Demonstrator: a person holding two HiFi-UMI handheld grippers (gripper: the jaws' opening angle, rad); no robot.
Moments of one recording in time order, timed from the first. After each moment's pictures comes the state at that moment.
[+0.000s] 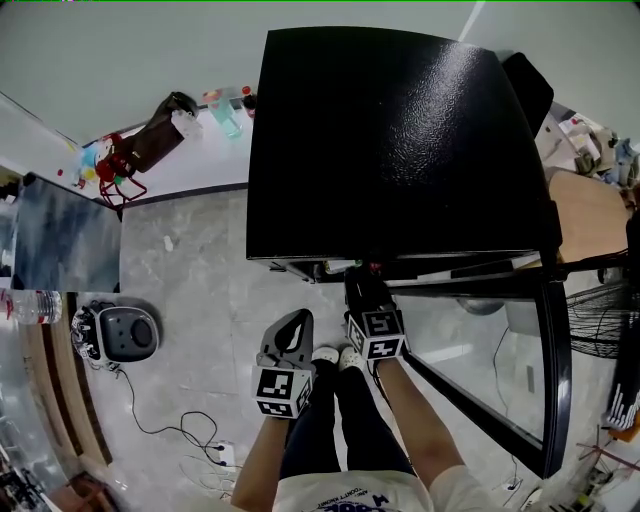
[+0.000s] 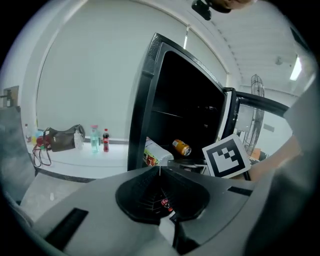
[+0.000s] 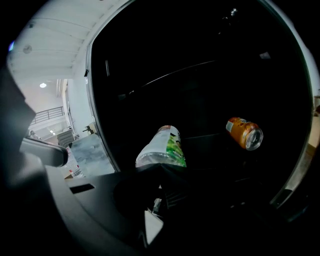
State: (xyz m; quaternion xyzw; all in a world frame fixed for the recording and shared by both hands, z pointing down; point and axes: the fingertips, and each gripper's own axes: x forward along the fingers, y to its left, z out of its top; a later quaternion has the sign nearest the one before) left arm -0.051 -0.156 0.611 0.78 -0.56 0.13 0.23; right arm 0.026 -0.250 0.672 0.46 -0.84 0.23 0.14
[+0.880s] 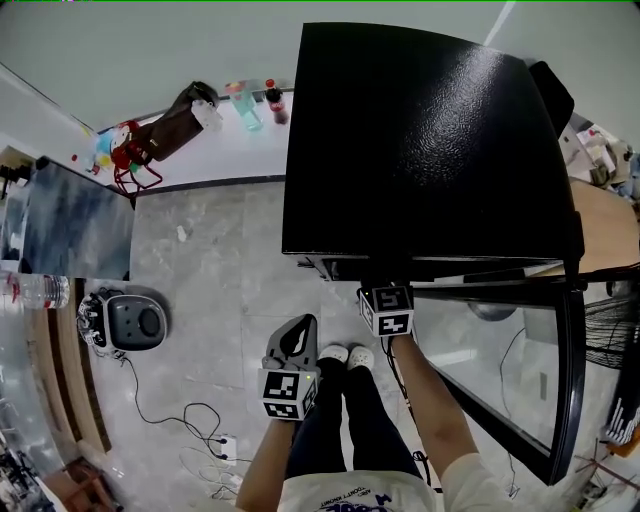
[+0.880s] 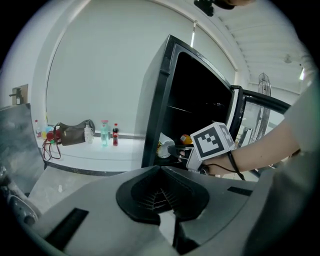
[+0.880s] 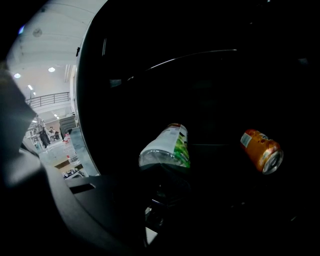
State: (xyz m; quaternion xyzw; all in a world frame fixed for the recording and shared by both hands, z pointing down) left arm -0.082 -0.136 0.629 0.76 -0.59 0.15 0.25; right arm 0.004 -0.293 0.682 0.45 -0.86 0.18 0.19
